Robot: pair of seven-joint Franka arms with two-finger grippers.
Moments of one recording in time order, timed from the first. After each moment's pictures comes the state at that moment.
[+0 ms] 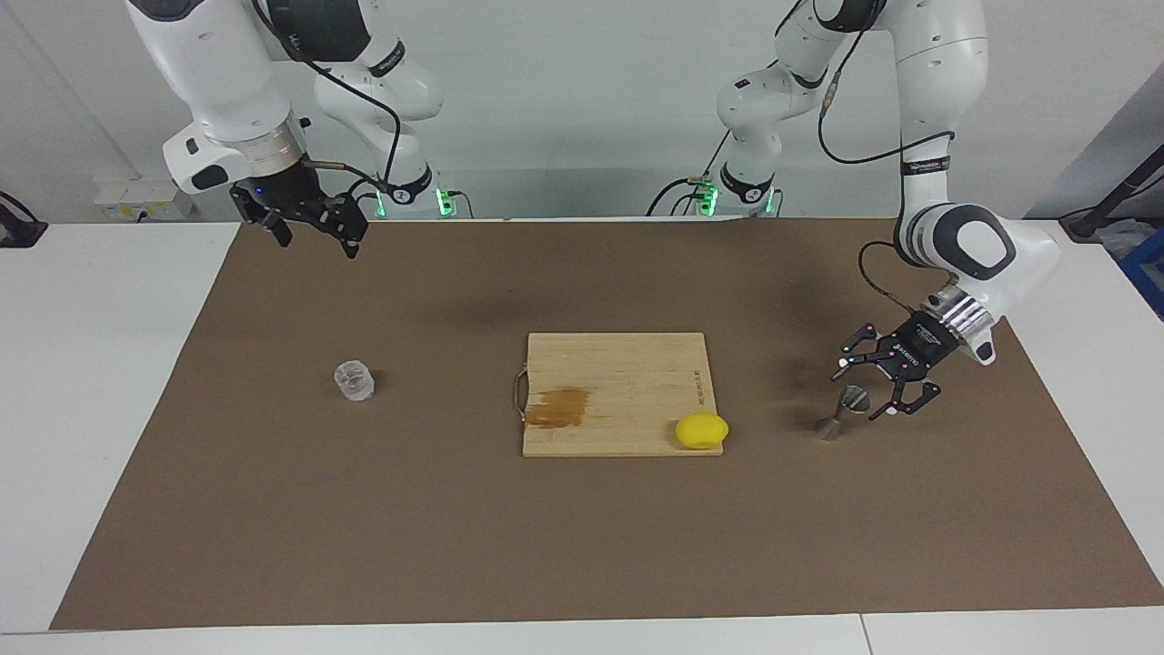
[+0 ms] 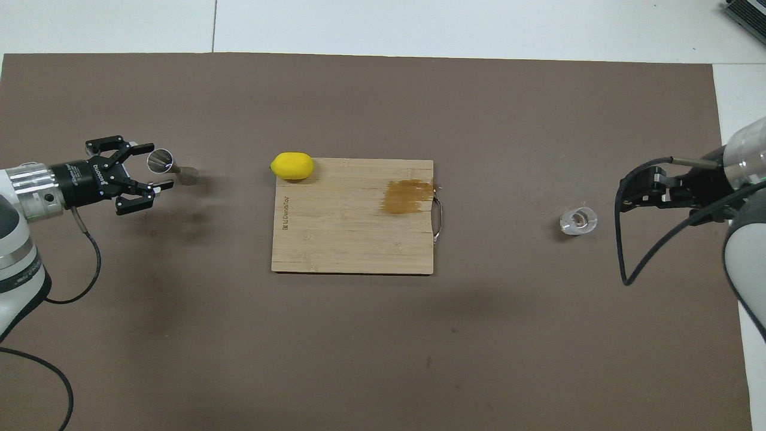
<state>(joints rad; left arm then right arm) 0.34 0.28 -0.17 -2.01 -1.17 2.18 -1.11 -0.01 0.00 0.09 -1.60 -0.02 1.51 0.31</state>
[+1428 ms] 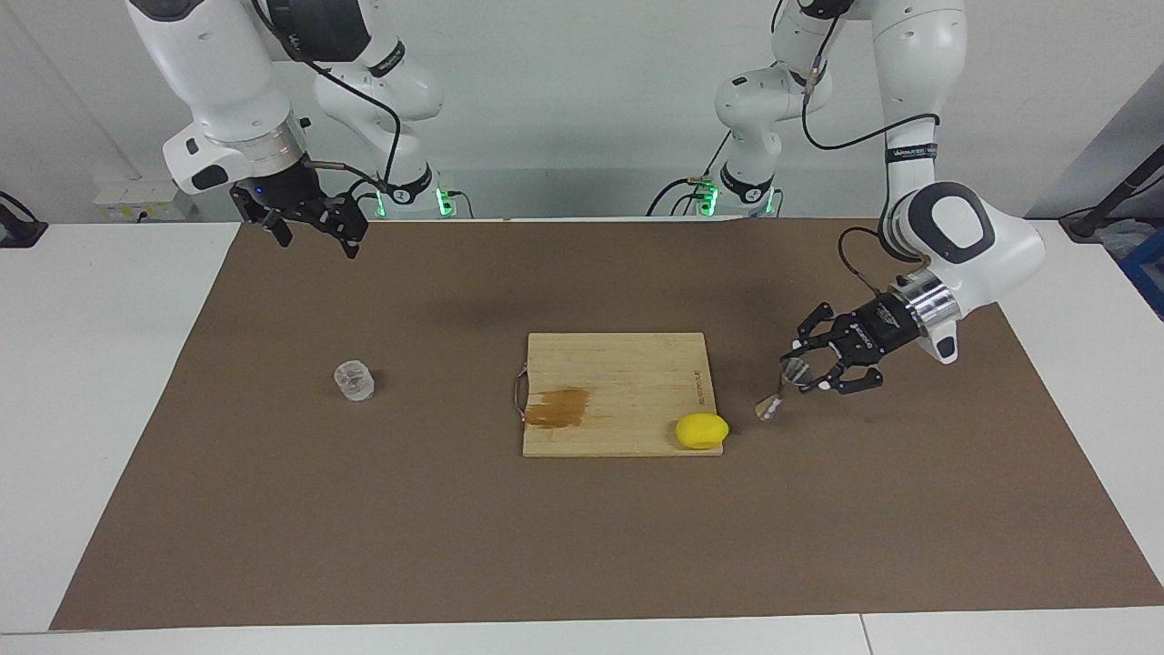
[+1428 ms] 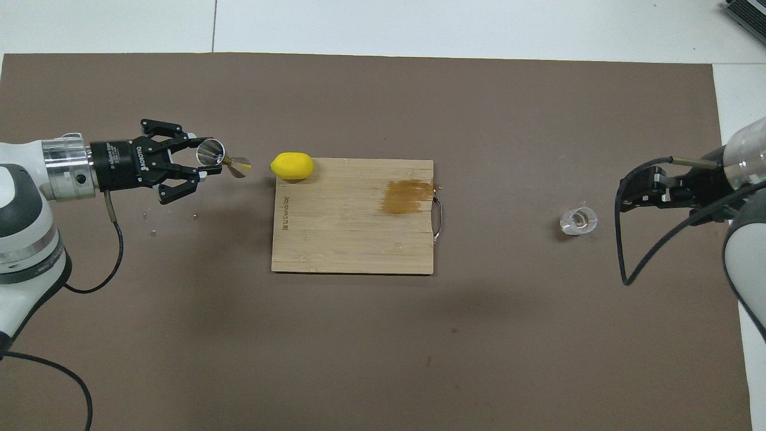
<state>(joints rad) 0.19 0.19 -0.19 -1.95 -1.18 2.03 -1.22 -0.01 0.00 0.09 -1.60 -0.02 1.51 0.31</state>
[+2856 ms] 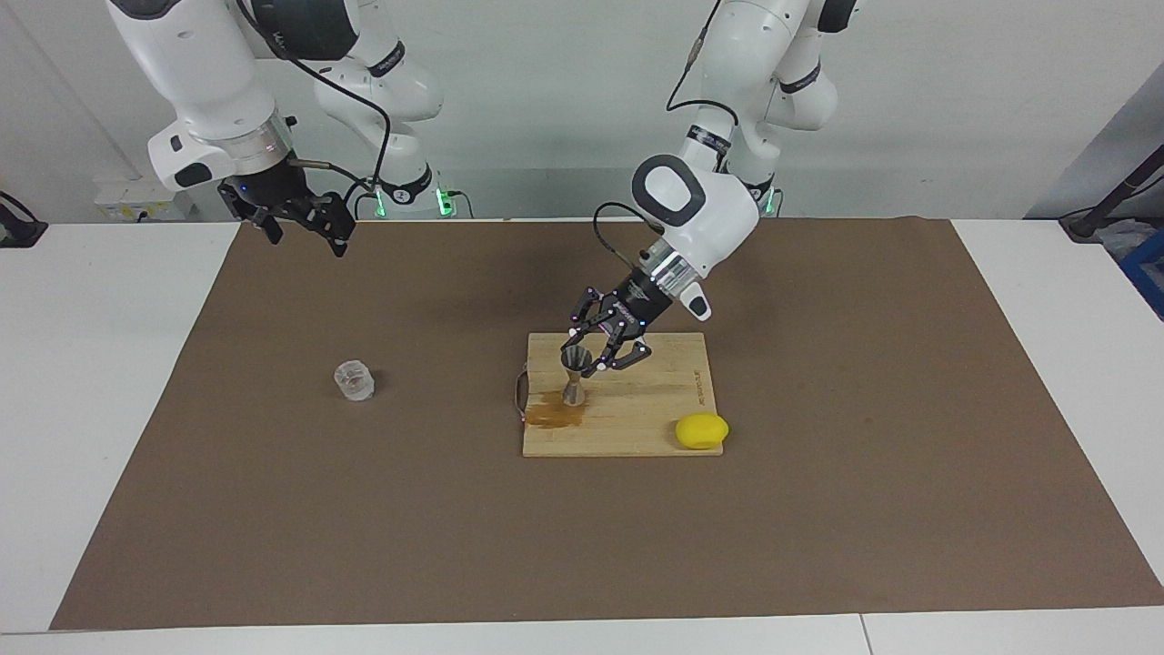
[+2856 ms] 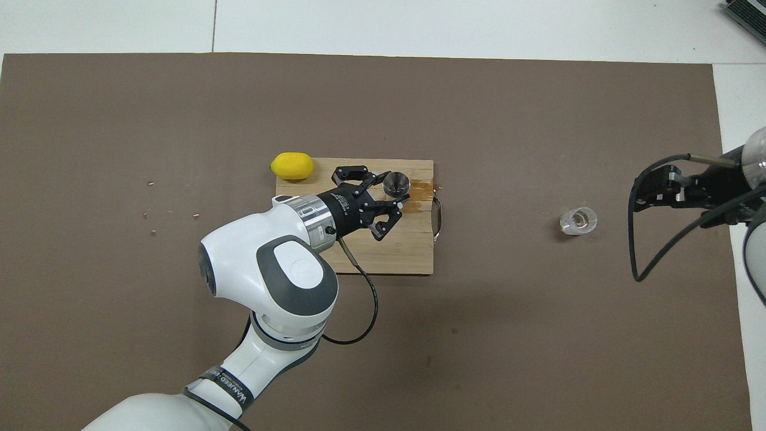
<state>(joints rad) -0.51 0.28 -0.19 -1.95 -1.61 2.84 -1.40 -0.05 -0.01 0.09 -1.60 -0.01 1.51 0.36</state>
